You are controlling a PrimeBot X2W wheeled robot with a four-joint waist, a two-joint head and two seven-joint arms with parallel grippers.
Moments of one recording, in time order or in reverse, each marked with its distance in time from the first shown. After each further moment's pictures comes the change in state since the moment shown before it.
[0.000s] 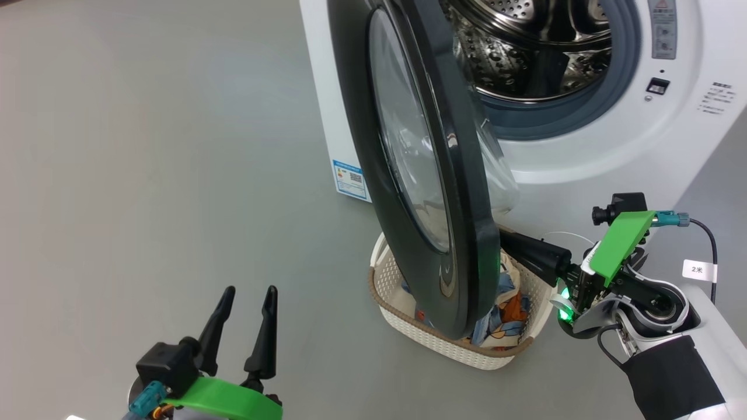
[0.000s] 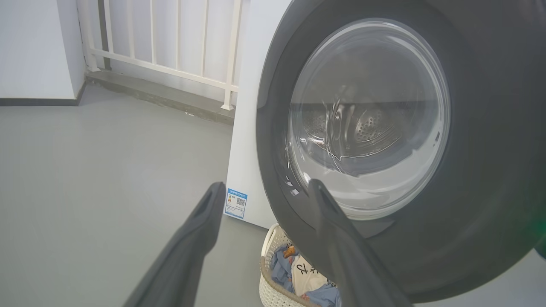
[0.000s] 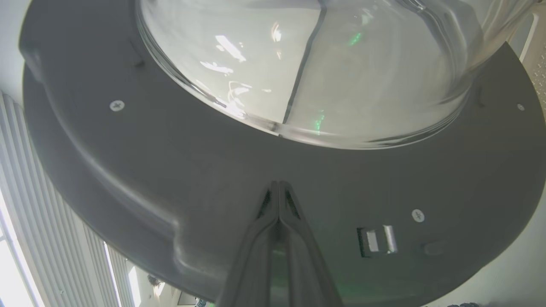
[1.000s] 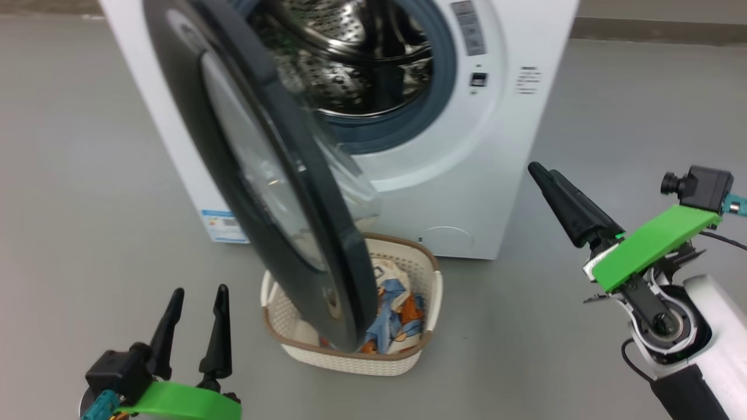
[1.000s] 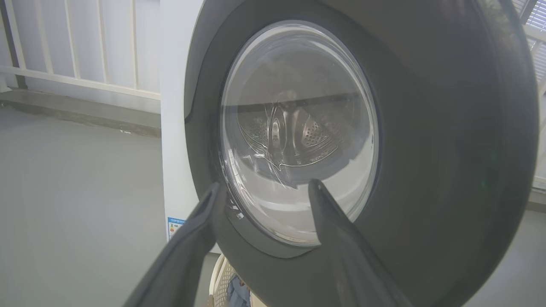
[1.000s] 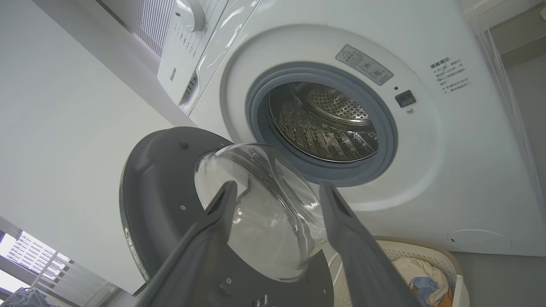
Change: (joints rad) left arm 0.024 0.034 0.109 -0.028 0.021 0.000 0.000; right arm 0.068 -0.150 0.137 -0.321 -0.402 0.000 -0.592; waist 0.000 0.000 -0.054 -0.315
